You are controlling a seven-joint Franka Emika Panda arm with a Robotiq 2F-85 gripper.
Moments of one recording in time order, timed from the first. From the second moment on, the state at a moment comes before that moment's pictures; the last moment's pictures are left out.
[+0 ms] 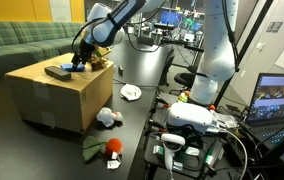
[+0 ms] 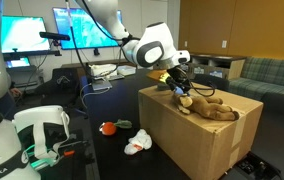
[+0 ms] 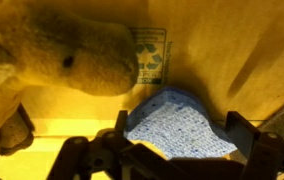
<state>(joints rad) 0.02 0.31 0.08 -2.11 0.06 2.88 -0.11</state>
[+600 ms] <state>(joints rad) 0.03 0.32 0.08 -2.07 0.00 2.90 -0.12</state>
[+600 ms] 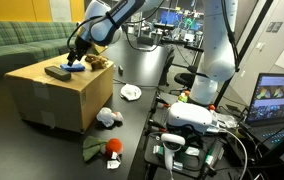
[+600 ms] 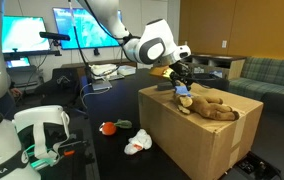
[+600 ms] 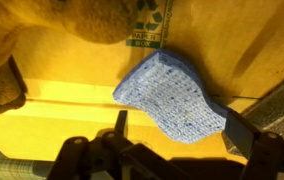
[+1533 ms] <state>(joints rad) -0.02 0.39 0.19 -1.97 -0.02 2.90 -0.39</state>
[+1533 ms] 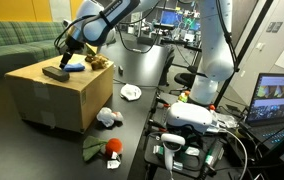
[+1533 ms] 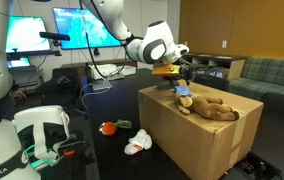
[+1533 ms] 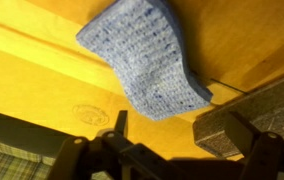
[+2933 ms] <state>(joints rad) -0.08 0.49 0.16 -1.85 -0.04 2.70 -0.43</state>
